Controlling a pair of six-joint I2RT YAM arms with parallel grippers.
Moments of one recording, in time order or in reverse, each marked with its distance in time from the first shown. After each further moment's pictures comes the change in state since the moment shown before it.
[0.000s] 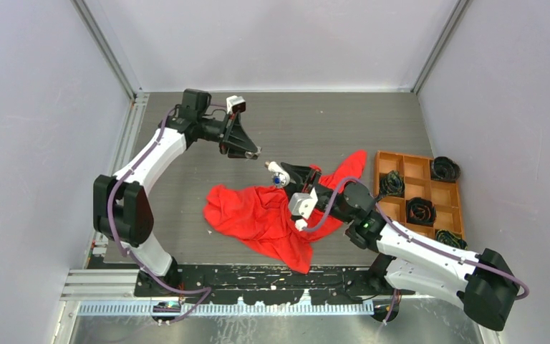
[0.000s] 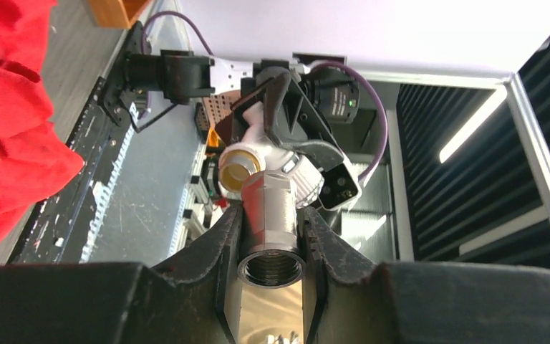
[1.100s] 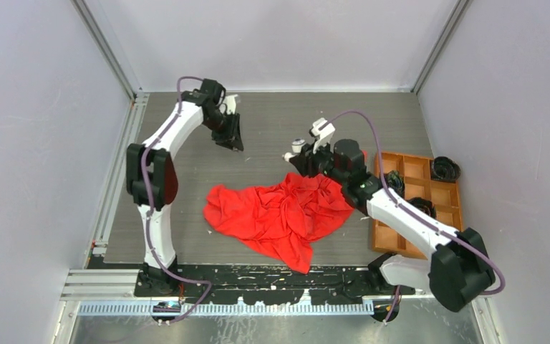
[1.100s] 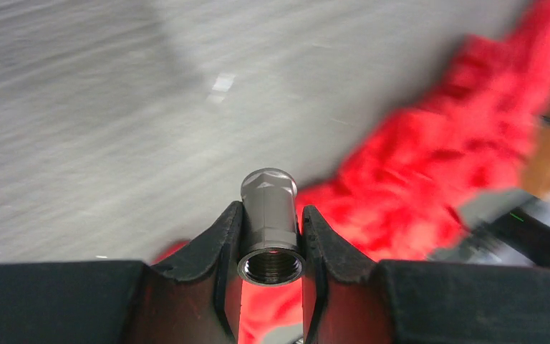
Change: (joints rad) left arm 0.003 0.444 0.479 -0.526 -1.117 0.703; right arm -0.358 0.294 0.275 -0.430 0.020 0.991
